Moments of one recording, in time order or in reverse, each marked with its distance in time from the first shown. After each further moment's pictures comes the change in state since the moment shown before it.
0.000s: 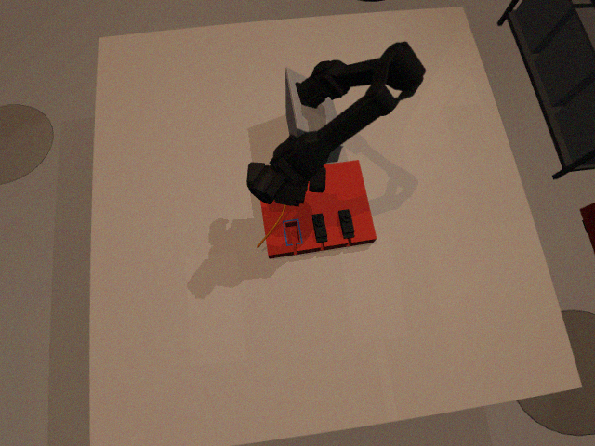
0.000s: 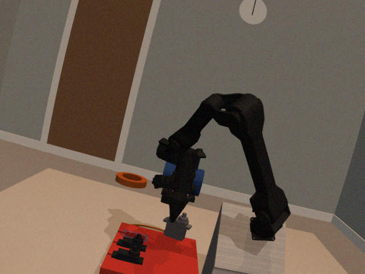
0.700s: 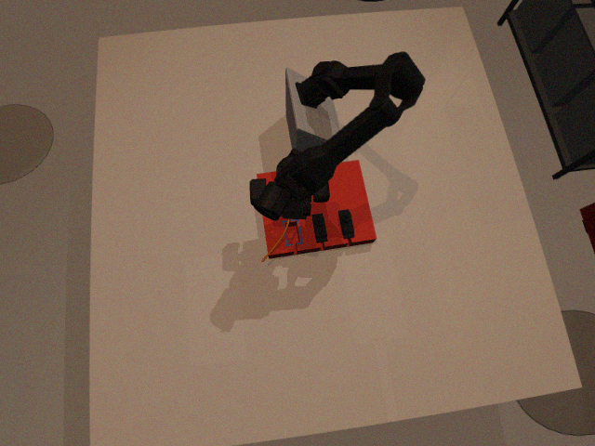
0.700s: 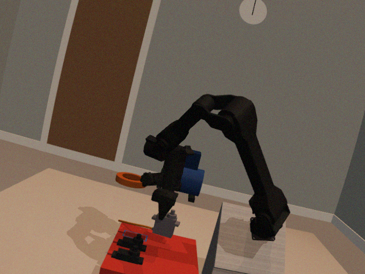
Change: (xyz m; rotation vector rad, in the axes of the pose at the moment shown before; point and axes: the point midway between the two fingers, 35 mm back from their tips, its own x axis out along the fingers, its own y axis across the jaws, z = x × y) arm -0.001 0.009 0.034 -0.120 -0.001 -0.001
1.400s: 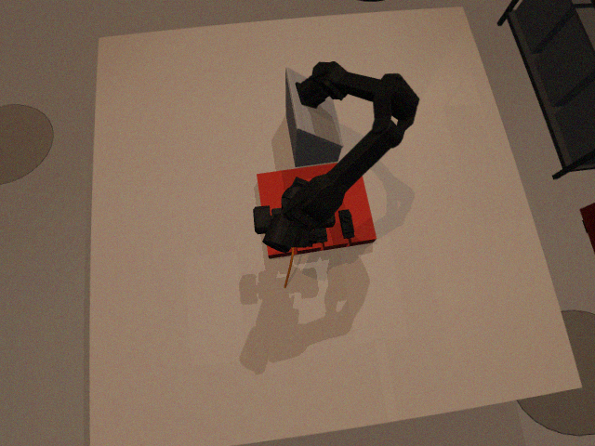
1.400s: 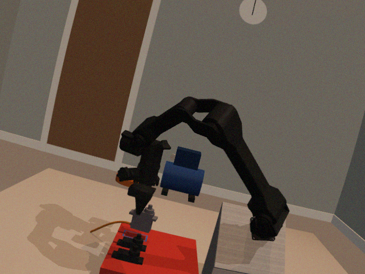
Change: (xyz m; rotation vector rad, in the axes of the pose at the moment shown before) arm 0.000 0.007 0.067 -0.038 -0.001 0.000
